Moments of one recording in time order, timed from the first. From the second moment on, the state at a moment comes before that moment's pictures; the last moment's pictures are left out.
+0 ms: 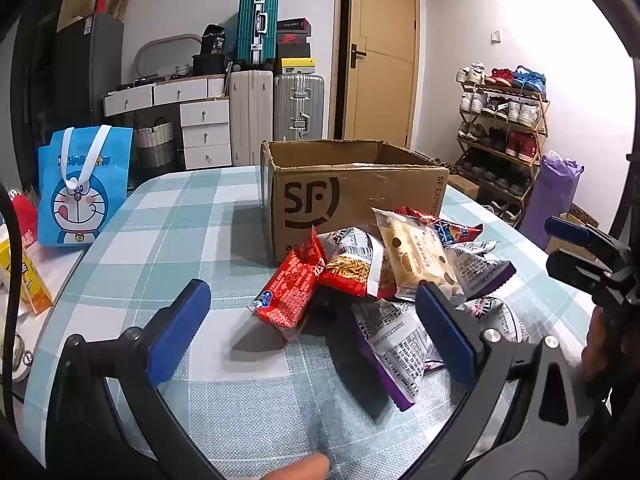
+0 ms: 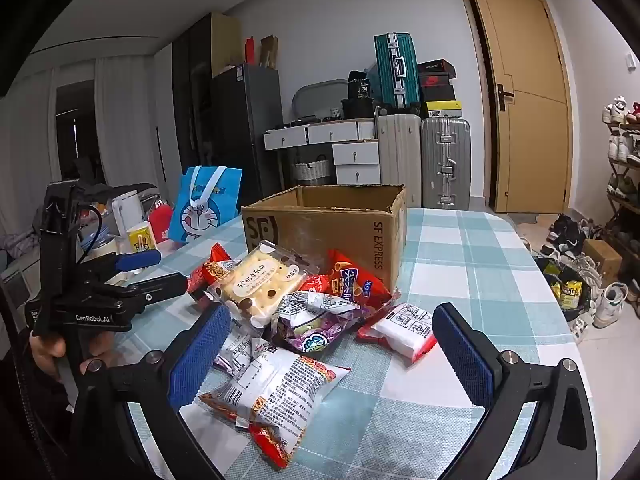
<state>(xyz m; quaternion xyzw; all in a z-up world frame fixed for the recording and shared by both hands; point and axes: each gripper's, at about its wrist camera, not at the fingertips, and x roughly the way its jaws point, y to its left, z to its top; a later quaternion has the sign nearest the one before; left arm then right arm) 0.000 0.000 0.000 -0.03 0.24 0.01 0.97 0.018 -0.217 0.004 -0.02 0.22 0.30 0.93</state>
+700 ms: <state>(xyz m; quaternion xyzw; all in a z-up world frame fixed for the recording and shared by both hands) 0.000 0.001 0.000 -0.03 0.24 0.01 0.97 0.018 -0.214 0.004 -0.02 0.23 0.29 0.93</state>
